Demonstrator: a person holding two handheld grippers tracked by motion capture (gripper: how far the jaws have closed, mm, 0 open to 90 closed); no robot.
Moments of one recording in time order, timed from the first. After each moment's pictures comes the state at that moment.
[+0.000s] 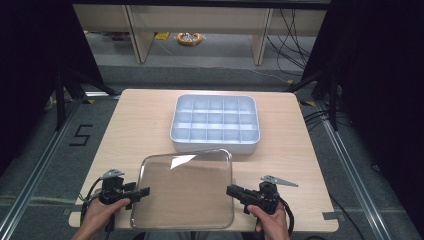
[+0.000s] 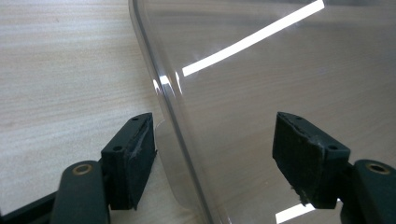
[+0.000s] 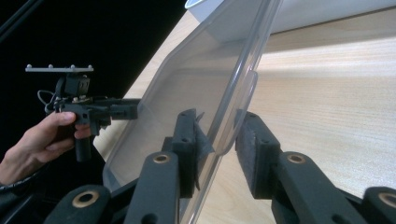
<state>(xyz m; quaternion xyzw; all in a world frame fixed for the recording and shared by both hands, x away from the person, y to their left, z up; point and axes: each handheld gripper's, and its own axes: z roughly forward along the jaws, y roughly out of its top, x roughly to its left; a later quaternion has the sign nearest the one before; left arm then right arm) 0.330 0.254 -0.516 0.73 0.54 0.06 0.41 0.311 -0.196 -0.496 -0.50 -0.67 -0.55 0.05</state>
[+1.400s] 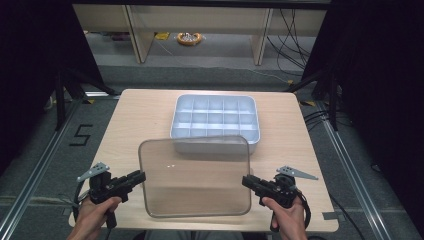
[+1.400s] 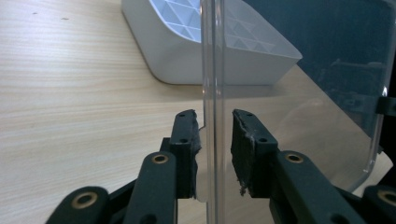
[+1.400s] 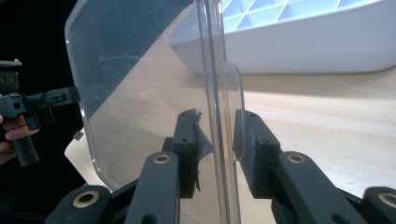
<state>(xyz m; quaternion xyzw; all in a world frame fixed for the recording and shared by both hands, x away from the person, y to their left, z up) 0.308 0.245 -0.451 0.66 0.51 0.09 0.55 0.311 -0.226 -0.446 -0.50 -0.67 -0.54 -0.02</state>
